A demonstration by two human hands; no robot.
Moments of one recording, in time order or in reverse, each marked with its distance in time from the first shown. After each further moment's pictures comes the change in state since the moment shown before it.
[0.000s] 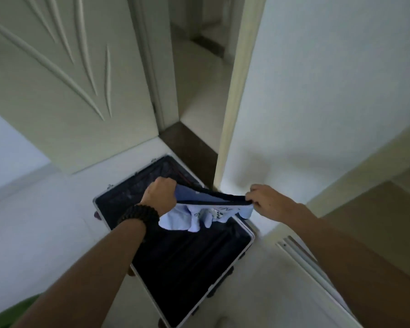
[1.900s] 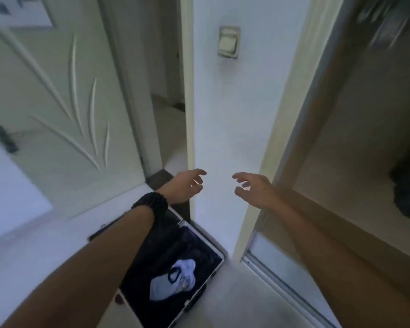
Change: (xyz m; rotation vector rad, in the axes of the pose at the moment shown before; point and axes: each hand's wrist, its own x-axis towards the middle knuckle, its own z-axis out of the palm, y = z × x) left_hand -0.228 0.229 -0.221 -0.409 0.099 0.445; right_hand -0.283 -0.099 -0.244 0.448 0.481 0.312
